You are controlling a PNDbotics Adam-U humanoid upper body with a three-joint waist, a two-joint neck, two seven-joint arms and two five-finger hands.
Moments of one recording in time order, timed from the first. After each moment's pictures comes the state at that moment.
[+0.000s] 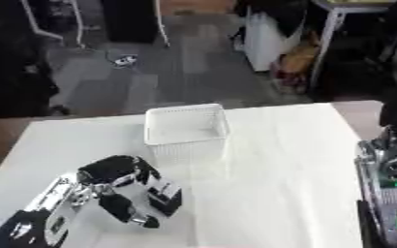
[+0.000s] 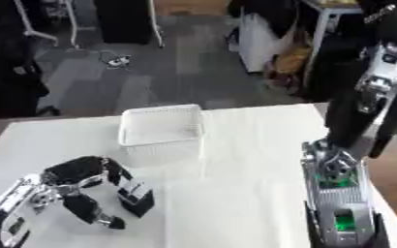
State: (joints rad) left arm -0.56 0.41 -0.27 -1.18 -0.92 -0.47 -0.27; right arm -0.54 -0.01 0.04 -1.98 0.48 -0.30 -0.41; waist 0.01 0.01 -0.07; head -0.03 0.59
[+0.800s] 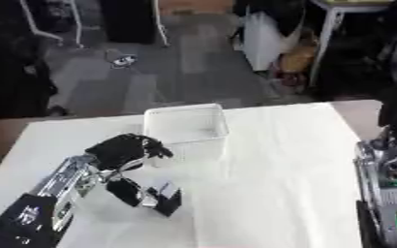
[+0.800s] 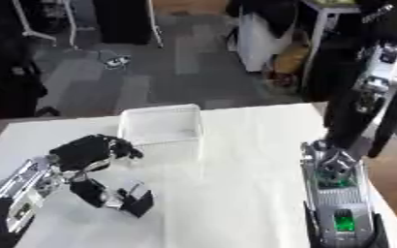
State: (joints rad) left arm -0.64 0.41 -0.30 -1.23 -1.13 -0.55 -0.10; right arm -0.54 -0.01 0.05 -1.98 0.48 -0.30 -0.41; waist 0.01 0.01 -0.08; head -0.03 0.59
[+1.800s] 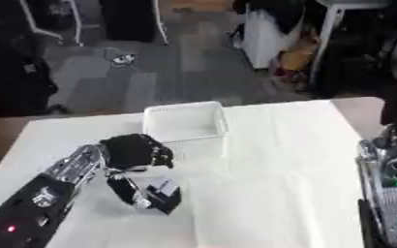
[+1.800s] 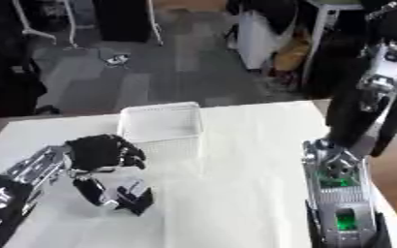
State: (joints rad) left arm -0.73 0.44 -0.38 -1.07 -1.39 -0.73 0.00; right arm -0.54 0.00 0.05 -1.98 0.47 -0.30 -0.40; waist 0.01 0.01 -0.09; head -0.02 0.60
